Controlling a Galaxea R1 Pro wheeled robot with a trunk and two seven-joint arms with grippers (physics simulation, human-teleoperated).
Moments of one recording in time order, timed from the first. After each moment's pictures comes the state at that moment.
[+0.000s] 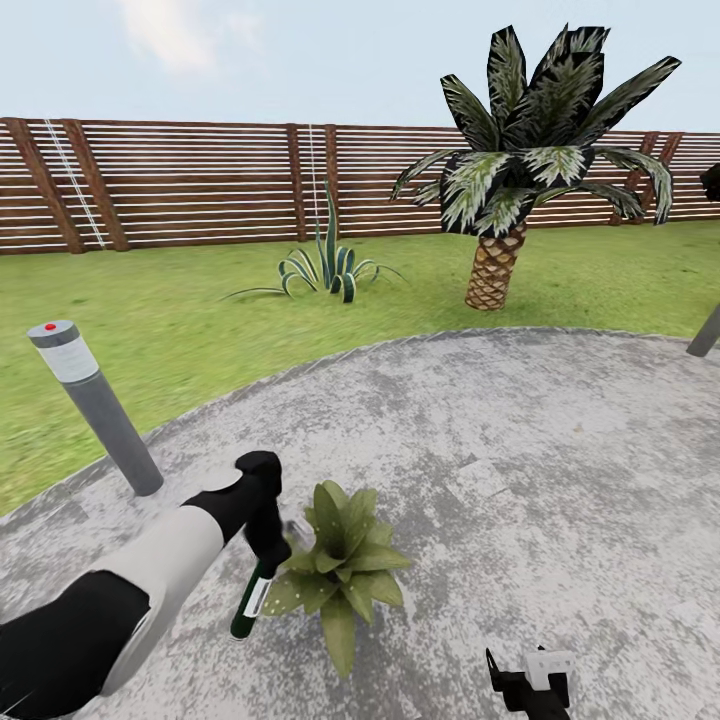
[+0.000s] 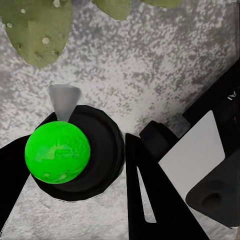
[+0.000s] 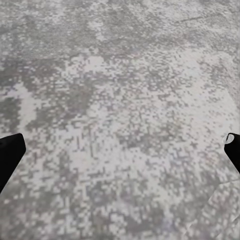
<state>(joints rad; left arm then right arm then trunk) -1.01 -0.04 -0.43 -0.45 -1.07 0.92 -1.44 -0.40 -0.08 -0.24 -0.11 0.28 -0.64 0.01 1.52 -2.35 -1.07</state>
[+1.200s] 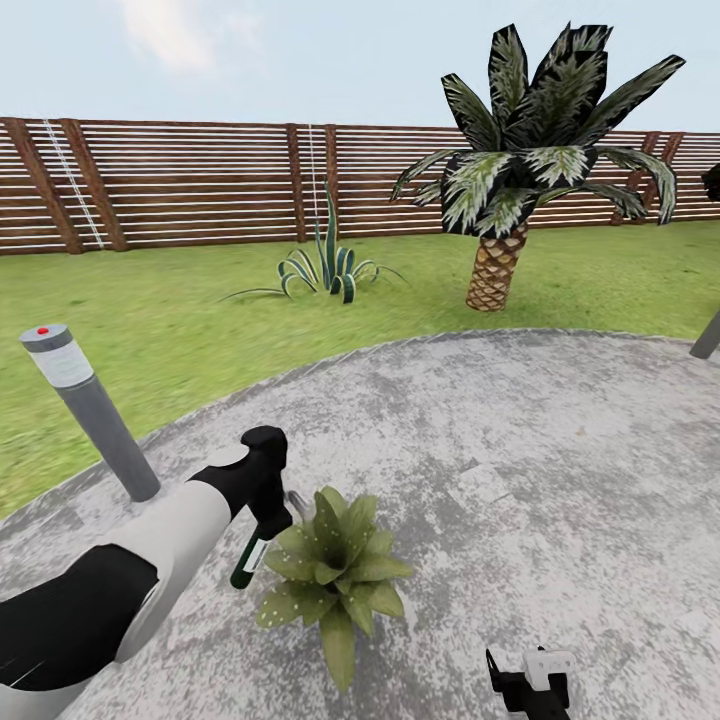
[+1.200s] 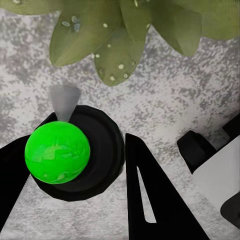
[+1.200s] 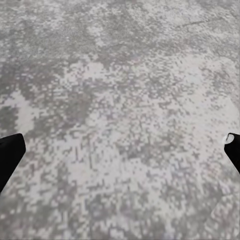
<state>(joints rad) -1.09 -0.07 -0.42 -0.44 -1.13 0.94 -1.35 -0.40 -0.08 -0.24 -0.11 0.28 -0.64 0.01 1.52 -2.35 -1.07</state>
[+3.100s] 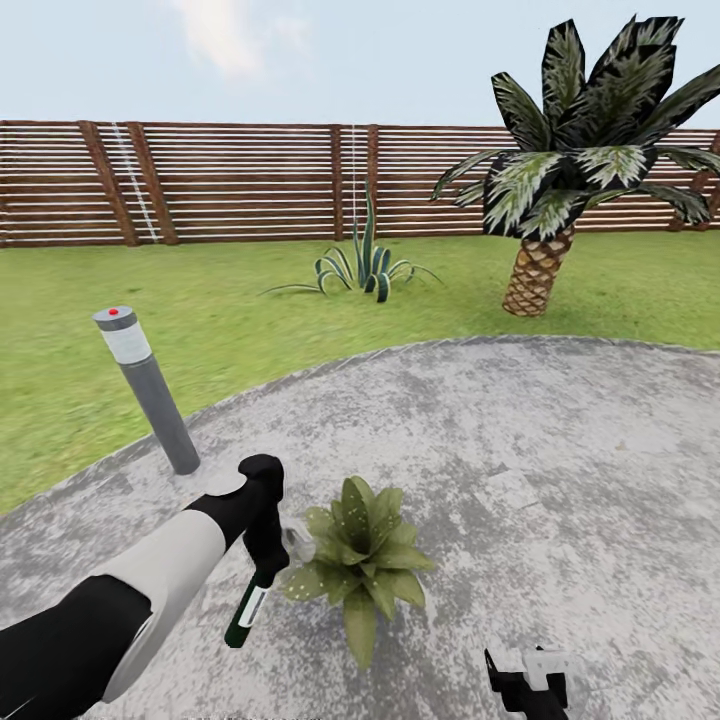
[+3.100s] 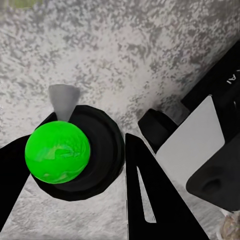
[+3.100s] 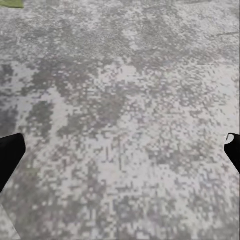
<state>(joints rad) -1.00 -0.05 -0.43 -0.45 -1.15 0.89 -1.51 -0.40 -0.07 -0.24 -0.11 0.28 -0.64 0.01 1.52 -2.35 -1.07</state>
